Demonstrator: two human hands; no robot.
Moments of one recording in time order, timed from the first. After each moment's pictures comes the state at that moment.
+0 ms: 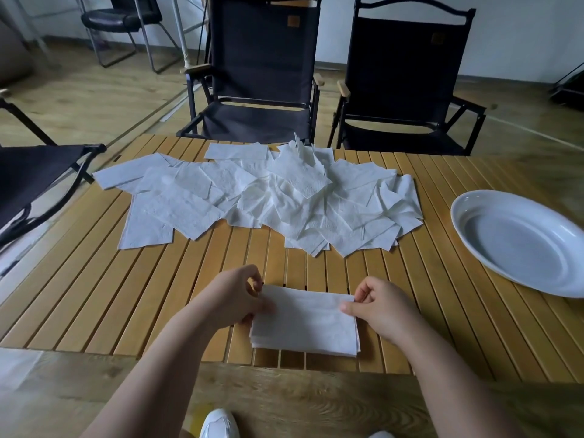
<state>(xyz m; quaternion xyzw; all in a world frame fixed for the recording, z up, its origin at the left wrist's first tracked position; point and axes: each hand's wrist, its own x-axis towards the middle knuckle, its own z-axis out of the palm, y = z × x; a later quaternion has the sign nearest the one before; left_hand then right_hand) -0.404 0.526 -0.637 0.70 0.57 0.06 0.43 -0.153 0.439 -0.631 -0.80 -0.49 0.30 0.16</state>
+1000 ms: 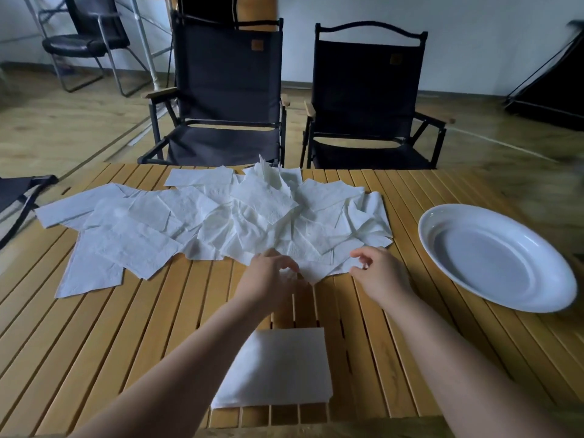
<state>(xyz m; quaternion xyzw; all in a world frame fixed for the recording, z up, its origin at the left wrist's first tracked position) -0.280 0.584 -0.650 0.79 0.51 0.18 0.29 -0.064 0.521 -0.648 -0.81 -0.48 0.16 0.29</state>
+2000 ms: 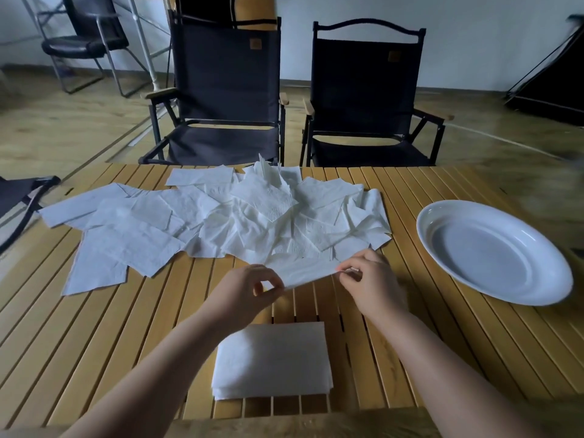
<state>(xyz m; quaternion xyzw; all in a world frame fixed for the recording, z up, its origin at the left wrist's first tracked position) -0.331 0.559 -0.635 0.84 0.42 0.19 0.28 -0.083 0.497 -0.658 -0.76 -0.56 0.11 0.30</state>
